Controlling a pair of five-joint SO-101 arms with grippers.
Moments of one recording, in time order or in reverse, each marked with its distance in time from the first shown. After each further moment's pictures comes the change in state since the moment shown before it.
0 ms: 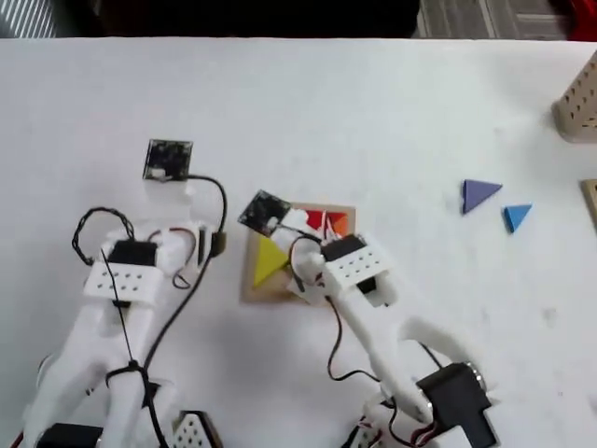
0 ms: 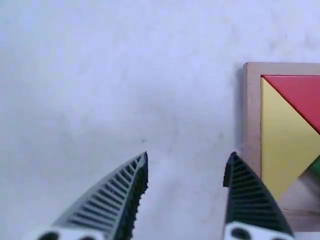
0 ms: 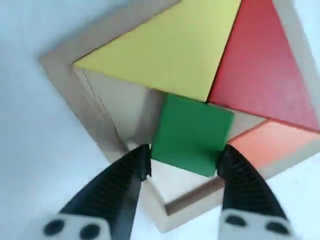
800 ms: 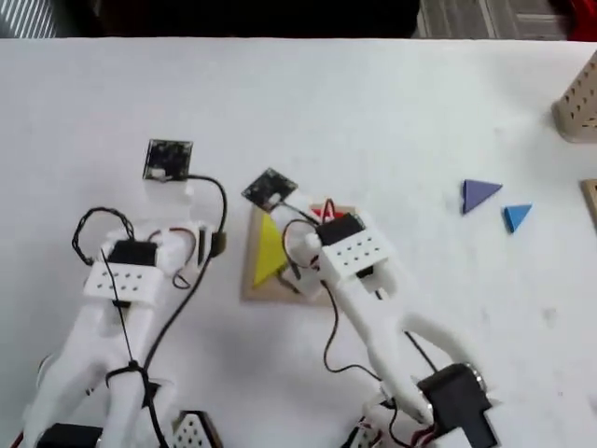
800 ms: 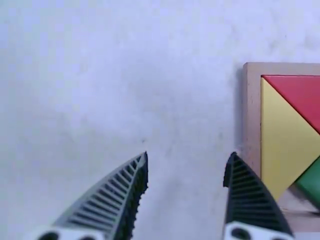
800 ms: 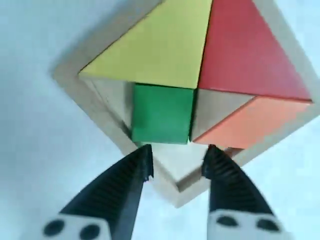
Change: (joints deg) left arm 0.0 0.0 0.0 0.0 0.0; right arm -0.6 -0.5 -8.5 13.0 -8.9
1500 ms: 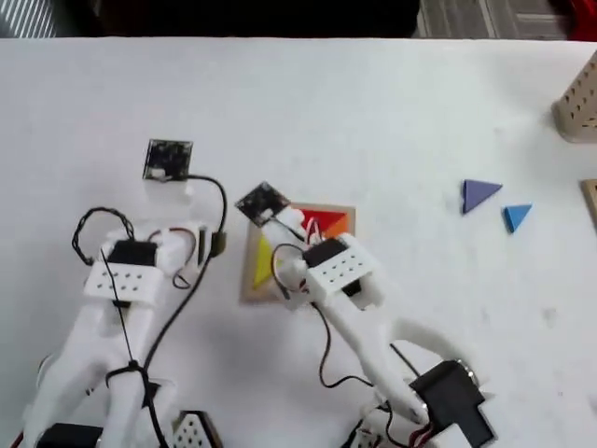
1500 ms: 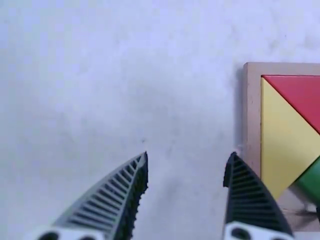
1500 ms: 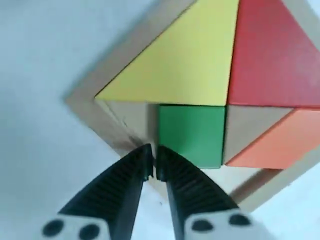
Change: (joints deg) left arm 0.0 0.0 0.0 0.0 0.0; right arm -4.2 2.2 7.5 -12.6 -9.5
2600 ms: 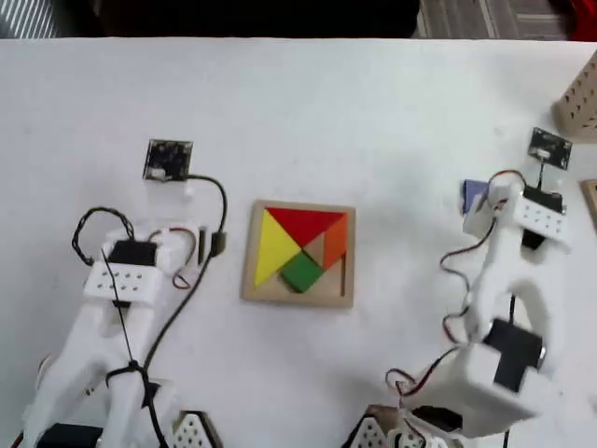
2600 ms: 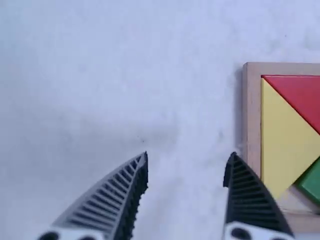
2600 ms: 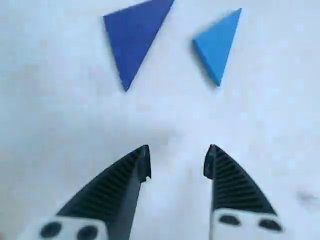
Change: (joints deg) left arm 0.0 0.0 0.0 0.0 0.0; right arm 59.1 16.2 -27.6 7.2 -11.6
